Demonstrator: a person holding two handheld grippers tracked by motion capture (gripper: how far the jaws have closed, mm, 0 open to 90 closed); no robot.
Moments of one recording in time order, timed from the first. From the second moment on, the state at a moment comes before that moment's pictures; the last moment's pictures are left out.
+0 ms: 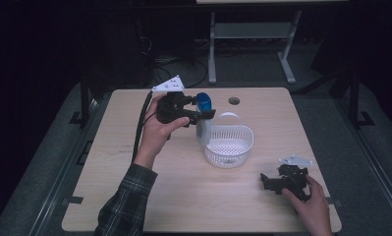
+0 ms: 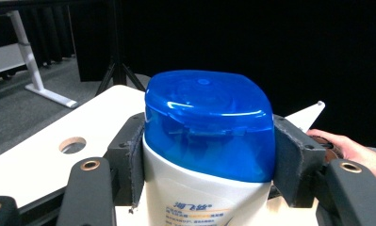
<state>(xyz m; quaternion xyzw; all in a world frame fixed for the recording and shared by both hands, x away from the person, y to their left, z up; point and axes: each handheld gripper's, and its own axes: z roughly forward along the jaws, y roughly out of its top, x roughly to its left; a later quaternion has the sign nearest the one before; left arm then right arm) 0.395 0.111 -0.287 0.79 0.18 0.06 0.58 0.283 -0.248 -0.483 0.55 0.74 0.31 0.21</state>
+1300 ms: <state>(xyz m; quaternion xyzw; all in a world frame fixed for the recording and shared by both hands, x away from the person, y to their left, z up) 0.405 0.081 -0.318 0.80 0.17 0.05 0.58 0.282 -0.248 -0.483 0.55 0.74 0.31 0.21</state>
